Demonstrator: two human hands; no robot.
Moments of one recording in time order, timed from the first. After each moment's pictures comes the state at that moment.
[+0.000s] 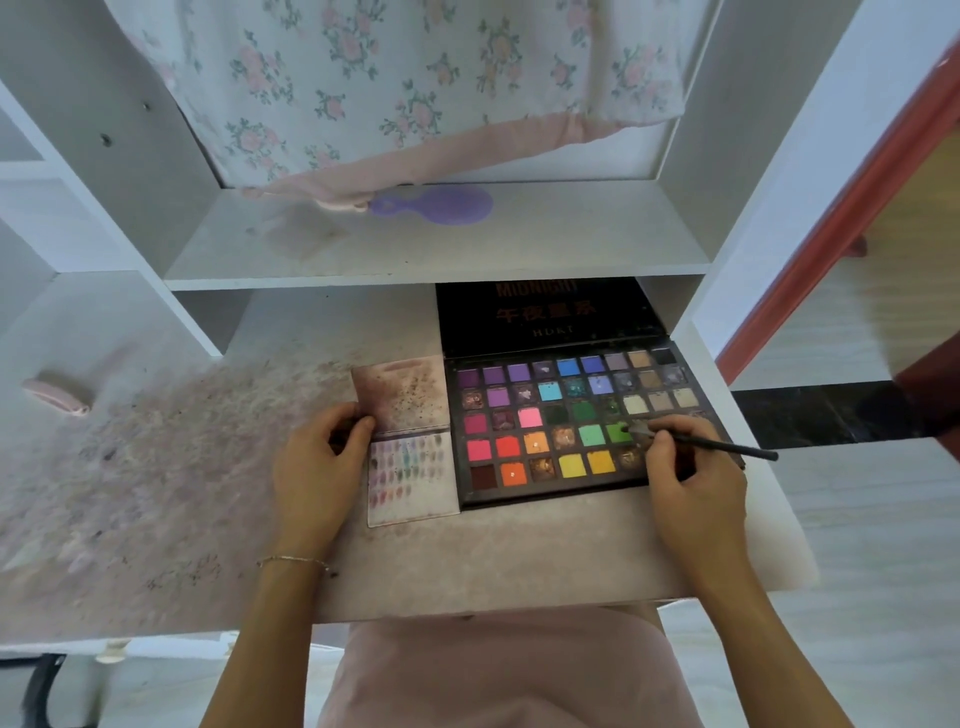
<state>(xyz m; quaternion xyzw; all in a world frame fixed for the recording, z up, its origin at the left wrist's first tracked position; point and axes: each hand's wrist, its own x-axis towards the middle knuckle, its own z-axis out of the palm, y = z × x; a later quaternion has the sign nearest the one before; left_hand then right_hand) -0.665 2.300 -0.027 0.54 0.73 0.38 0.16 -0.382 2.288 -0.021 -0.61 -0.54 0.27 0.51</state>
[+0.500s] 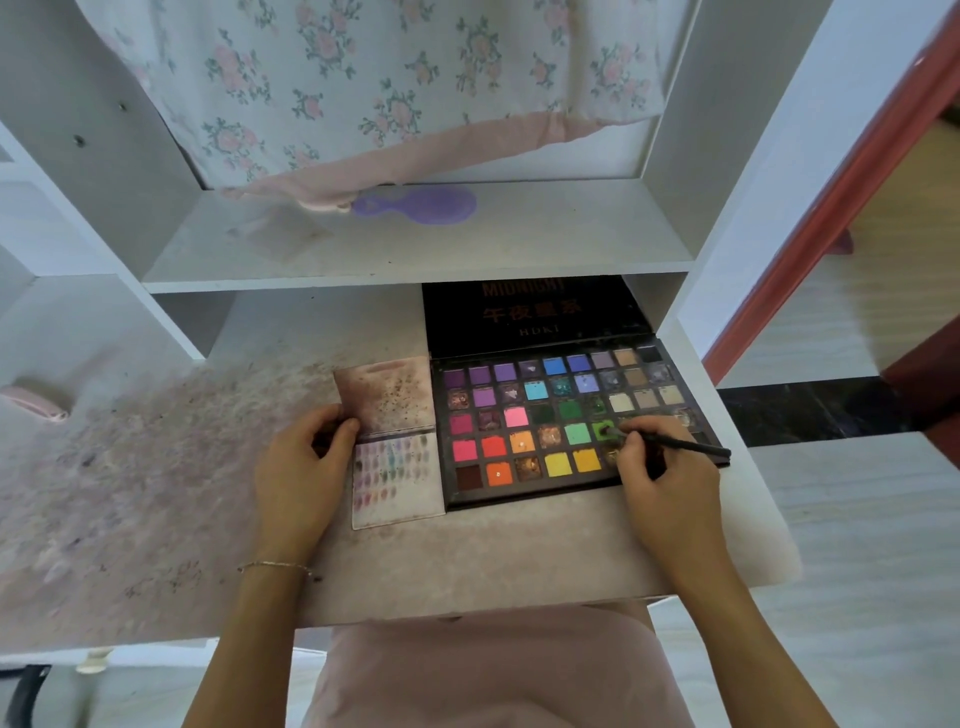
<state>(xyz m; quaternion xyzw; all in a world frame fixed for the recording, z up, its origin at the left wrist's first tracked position) -0.664 2.300 -0.026 0.54 0.73 0.38 0.16 -0.383 2.289 -0.023 -0.62 -0.59 0.24 0.47</state>
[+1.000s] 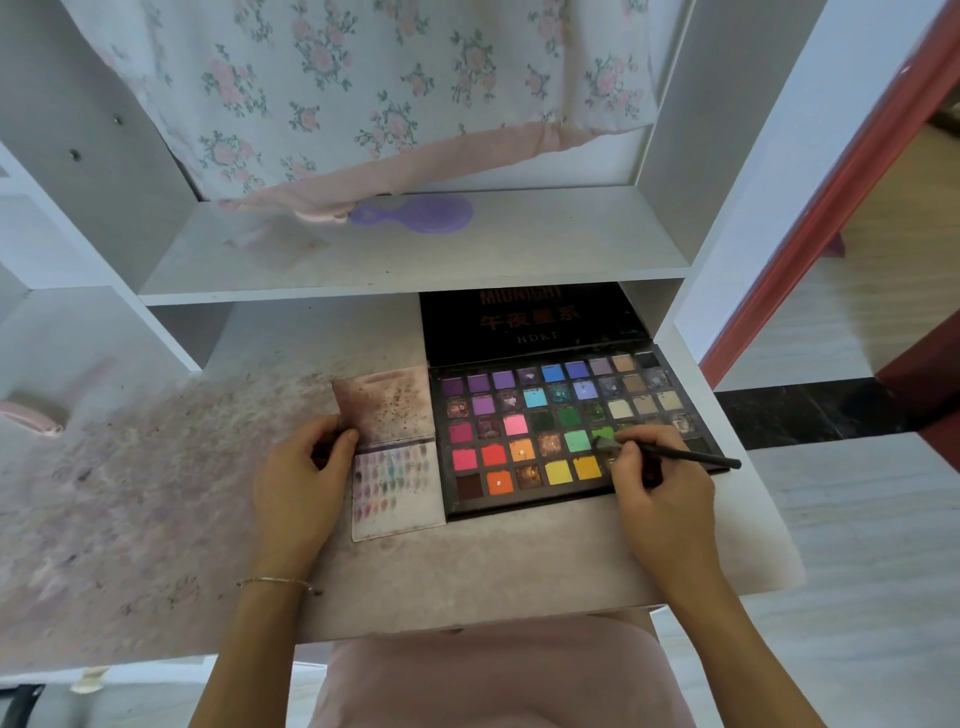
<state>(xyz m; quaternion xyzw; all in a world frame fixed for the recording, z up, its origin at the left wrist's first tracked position) -0.664 2.299 -0.027 0.55 0.73 0.38 0.15 -0.394 2.284 -0.017 -0.60 -0.56 0.28 0.50</state>
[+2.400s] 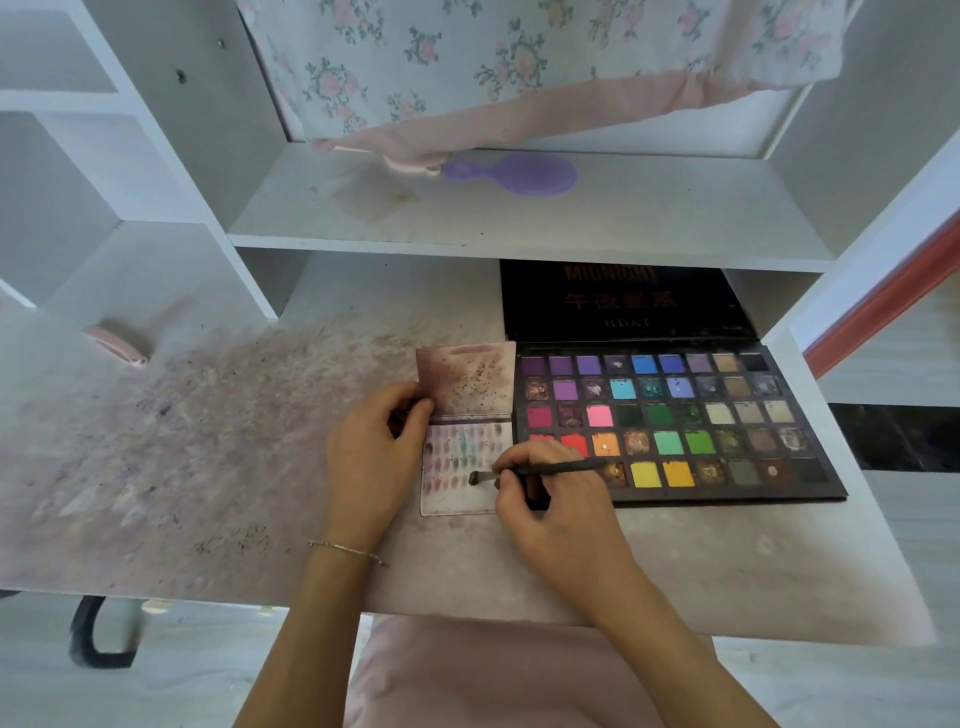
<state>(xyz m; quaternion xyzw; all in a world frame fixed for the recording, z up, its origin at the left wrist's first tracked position) -0.664 2.299 -0.026 0.55 0.72 0.40 0.15 -0.500 2.282 -0.019 -0.49 -0.74 0.32 0.33</state>
